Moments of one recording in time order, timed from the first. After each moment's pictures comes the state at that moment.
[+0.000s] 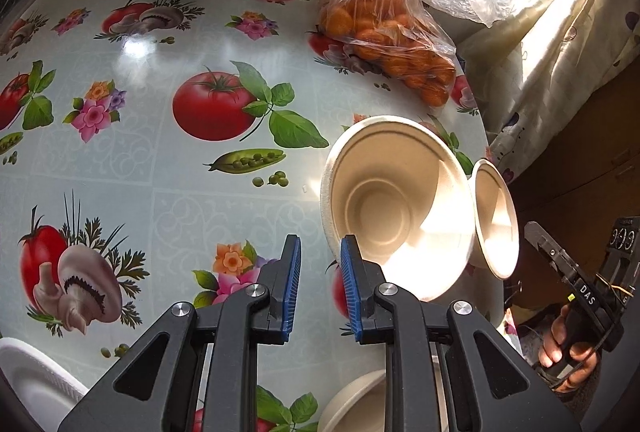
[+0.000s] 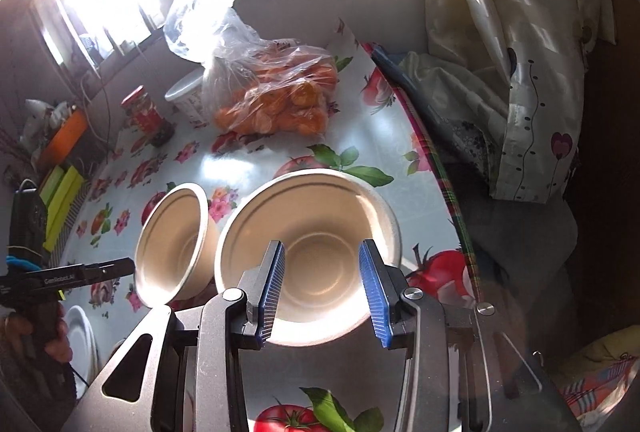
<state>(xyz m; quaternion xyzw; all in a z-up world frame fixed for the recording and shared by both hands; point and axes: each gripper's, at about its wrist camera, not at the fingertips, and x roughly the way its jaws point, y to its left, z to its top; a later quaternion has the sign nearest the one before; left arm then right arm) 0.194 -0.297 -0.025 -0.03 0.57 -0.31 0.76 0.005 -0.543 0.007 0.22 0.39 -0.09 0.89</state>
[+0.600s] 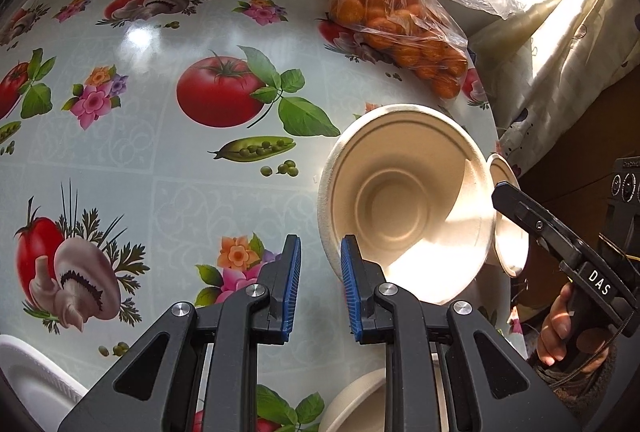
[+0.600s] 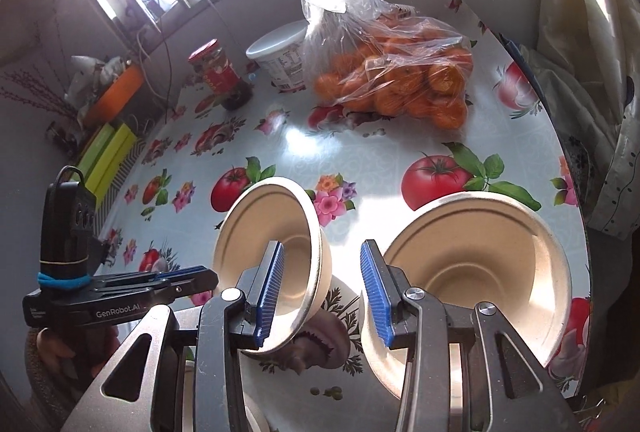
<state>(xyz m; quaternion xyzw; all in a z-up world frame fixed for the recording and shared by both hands) 0.197 -0.299 -0.032 -0.03 0.59 -0.30 0.75 0.085 -0.495 -0.004 0.21 0.43 0.01 0.88</state>
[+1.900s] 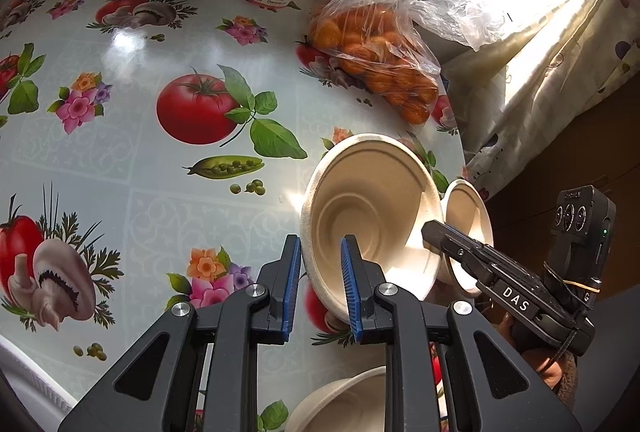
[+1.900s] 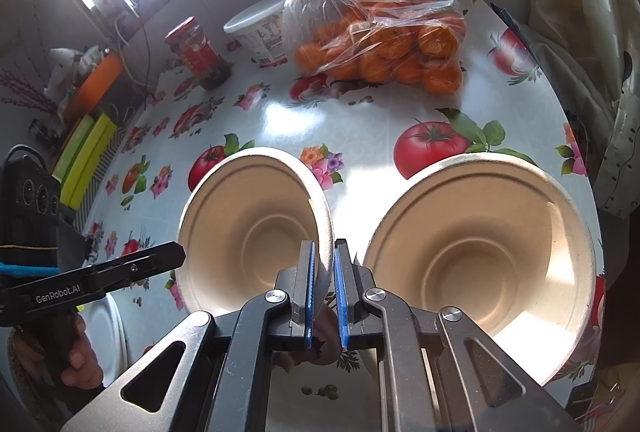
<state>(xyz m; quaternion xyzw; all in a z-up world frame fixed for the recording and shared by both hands) 0.194 -0.294 -0.019 -0.09 0.56 -0.33 0.75 0.088 -0.492 -0.026 0.22 0.46 -0.01 0.86</state>
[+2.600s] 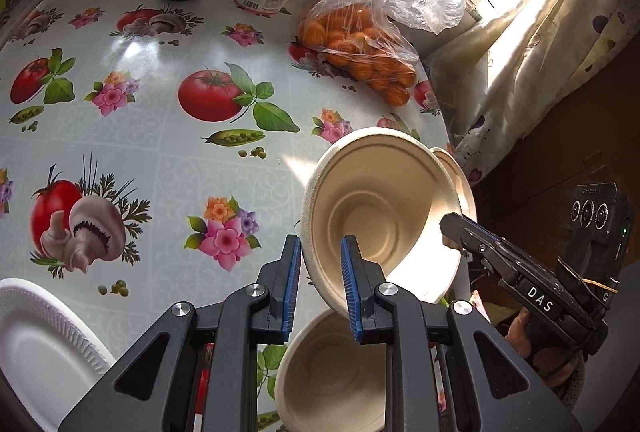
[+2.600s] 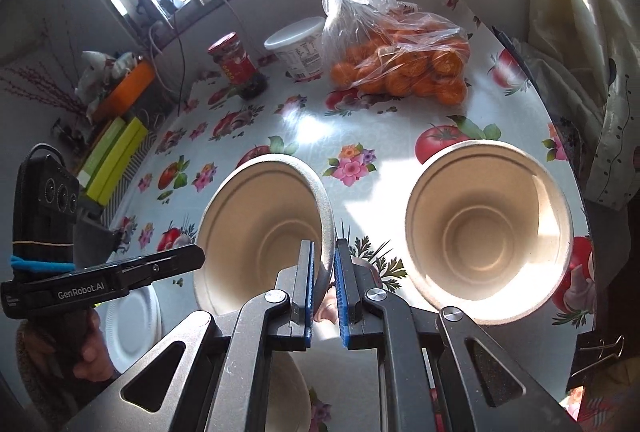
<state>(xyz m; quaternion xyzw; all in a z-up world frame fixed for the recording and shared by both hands) 0.146 -0.268 0.008 -0.06 0.55 -0.34 0.76 0.030 -0.459 0.015 0.22 0.42 0.01 0.88</state>
